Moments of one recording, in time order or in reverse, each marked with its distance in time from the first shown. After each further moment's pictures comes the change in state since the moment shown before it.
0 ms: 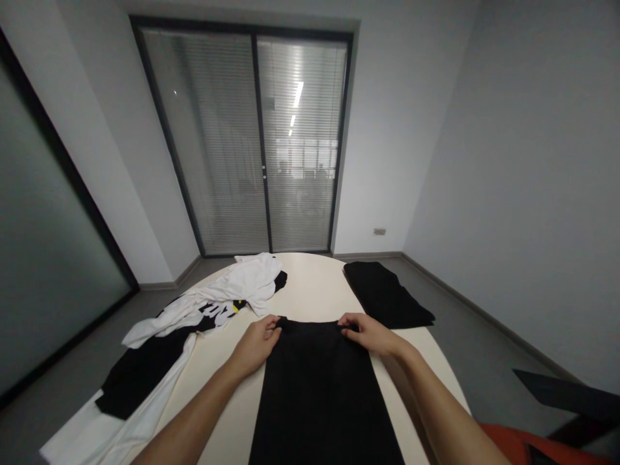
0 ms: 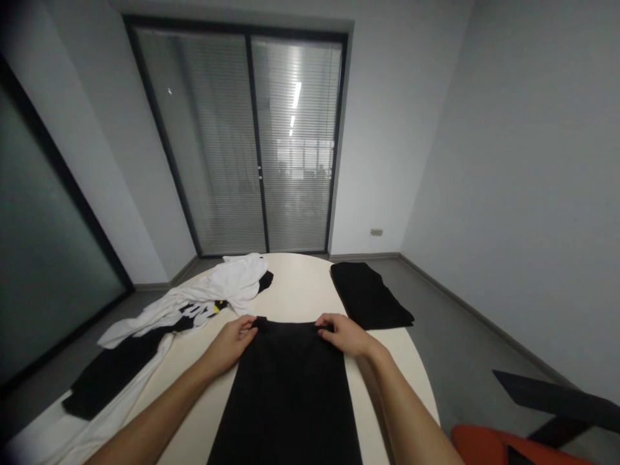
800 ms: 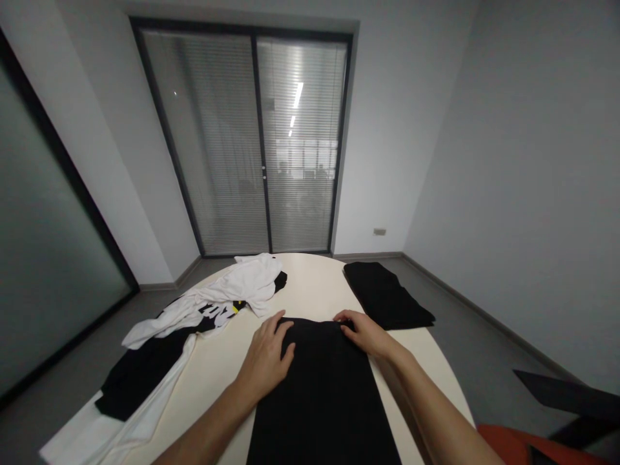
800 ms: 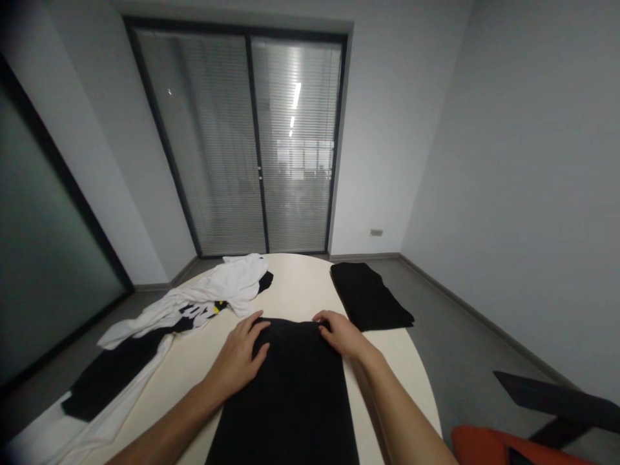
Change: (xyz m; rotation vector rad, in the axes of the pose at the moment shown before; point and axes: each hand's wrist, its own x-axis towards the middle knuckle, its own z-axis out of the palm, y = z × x) left_hand -0.024 0.016 0.028 0.698 0.159 0.260; right_hand 0.010 0.010 0.012 -0.199 0.155 -0.043
